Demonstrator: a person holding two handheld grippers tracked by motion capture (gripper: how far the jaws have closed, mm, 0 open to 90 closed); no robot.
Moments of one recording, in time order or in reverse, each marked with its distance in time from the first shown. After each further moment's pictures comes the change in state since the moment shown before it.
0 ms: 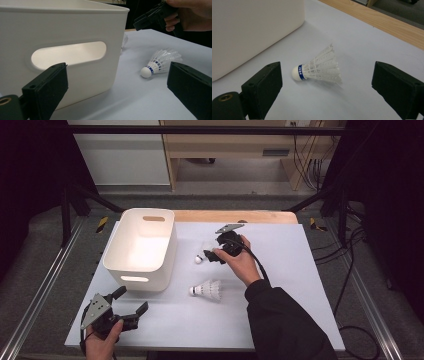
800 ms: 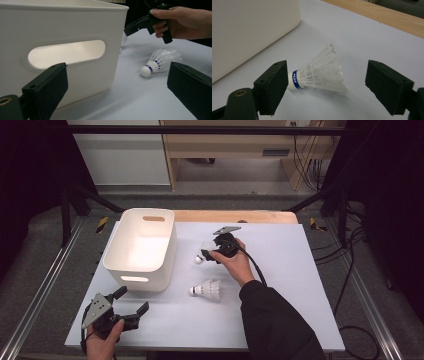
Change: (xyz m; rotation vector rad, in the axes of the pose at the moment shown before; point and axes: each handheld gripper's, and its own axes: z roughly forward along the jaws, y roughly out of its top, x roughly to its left) left arm 0.000 0.000 0.002 0.008 -0.006 0.000; right arm -0.005 -0.011 0.032 -0.024 0.015 0.054
